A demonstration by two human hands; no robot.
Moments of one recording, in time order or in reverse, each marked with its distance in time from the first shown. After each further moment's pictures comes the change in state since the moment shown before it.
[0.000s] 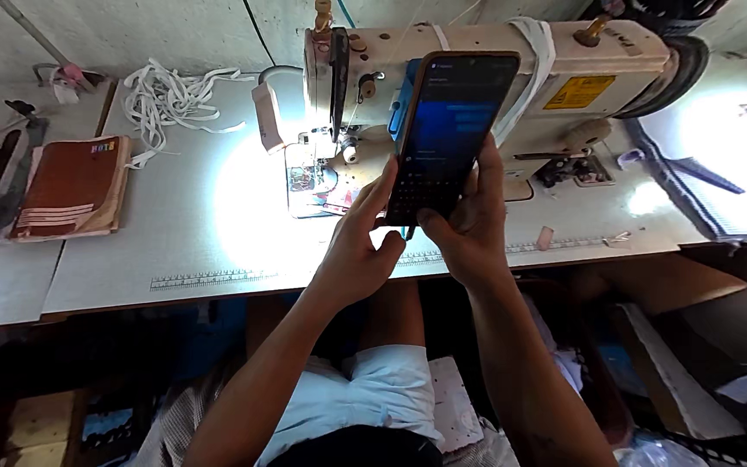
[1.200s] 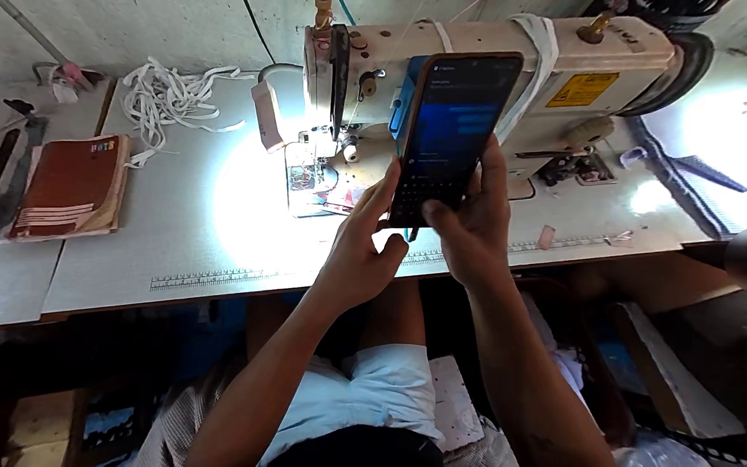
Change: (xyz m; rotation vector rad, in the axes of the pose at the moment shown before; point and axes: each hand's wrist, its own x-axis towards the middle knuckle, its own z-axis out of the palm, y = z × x) left_hand -0.003 -0.001 0.003 -0.016 -0.001 -0.011; right_hand -0.002 0.002 0.001 0.008 0.042 -0.009
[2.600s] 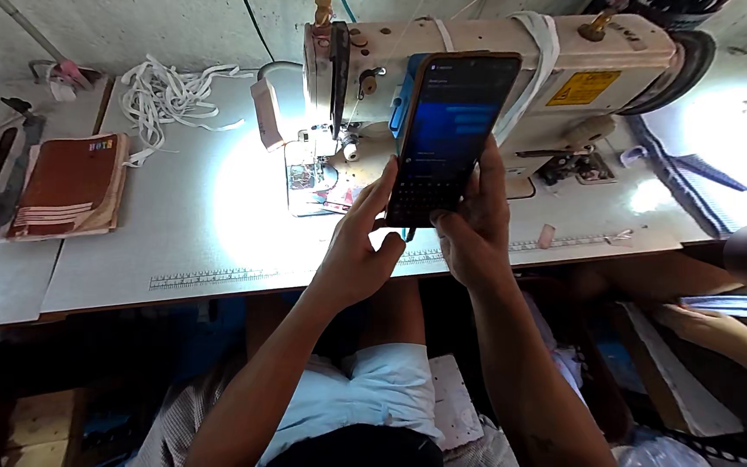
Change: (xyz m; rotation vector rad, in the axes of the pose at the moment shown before) left_hand -0.001 -0.002 -0.003 -0.007 0.008 0.010; right_hand -0.001 0.002 -0.003 0.084 -0.062 -0.004
